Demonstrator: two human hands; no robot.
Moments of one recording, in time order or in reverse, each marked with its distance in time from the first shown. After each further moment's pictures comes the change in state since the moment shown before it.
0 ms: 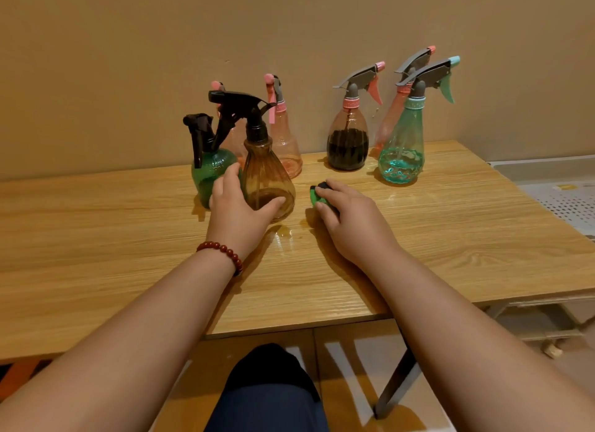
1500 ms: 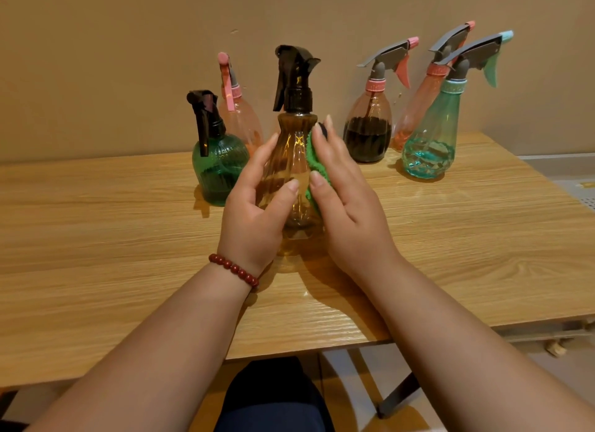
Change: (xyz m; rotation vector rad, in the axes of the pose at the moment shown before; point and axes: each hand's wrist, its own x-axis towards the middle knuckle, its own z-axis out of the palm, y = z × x) left_hand -0.002 -0.011 0.003 -0.699 -0.131 0.326; right_hand 0.008 -0.041 0.026 0.455 0.194 -0.257
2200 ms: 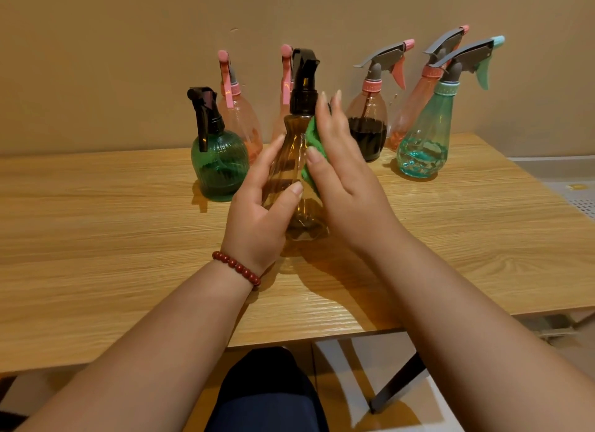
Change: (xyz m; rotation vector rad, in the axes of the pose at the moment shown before) left_hand -0.007 0.004 0.007 0.051 -0.010 0.008; right_hand 0.015 -0.015 -0.015 -0.067 -0.103 0.012
